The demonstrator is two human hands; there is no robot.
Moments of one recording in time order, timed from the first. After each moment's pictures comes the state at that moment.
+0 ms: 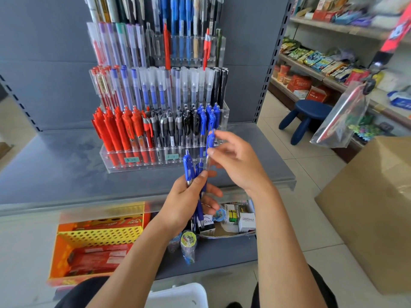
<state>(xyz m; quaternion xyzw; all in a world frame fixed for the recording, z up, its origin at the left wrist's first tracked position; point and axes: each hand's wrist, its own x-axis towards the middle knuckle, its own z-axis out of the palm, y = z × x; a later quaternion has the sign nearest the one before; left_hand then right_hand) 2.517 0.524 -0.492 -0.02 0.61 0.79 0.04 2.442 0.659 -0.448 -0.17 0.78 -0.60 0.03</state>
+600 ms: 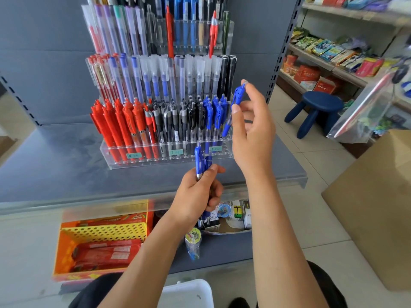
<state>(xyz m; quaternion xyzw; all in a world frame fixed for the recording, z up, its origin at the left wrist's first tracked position) 2.504 0.527 -0.499 -0.04 0.65 0.76 0.02 2.411 0.637 -0.444 -0.17 0.75 -0.57 -0.31</state>
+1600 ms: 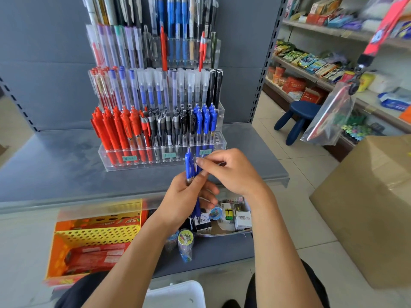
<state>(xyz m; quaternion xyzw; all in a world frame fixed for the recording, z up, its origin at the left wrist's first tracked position) 2.520 0.527 -0.489 0.01 0.64 0.77 0.02 2.457 0.664 -0.449 -0.22 0.85 -0.48 0.06</state>
